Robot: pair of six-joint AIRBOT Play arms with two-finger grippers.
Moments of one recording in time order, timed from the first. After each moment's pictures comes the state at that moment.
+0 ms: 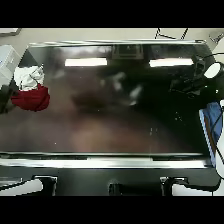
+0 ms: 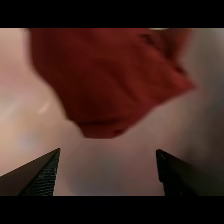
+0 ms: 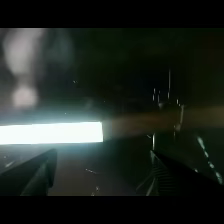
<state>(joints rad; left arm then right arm) 0.53 -1.40 1.30 1.25 -1.01 -1.99 -0.15 -1.50 1.52 -1.34 1.22 1.56</state>
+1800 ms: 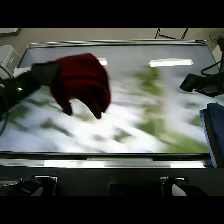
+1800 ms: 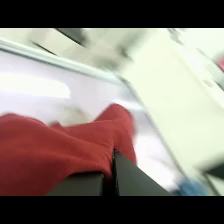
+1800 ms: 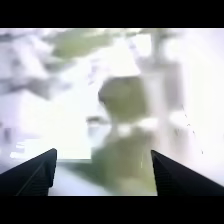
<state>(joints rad) -0.22 -0.85 1.04 0.48 -0.55 -1.18 -0.15 -1.16 1.52 -1.38 1.39 1.55</state>
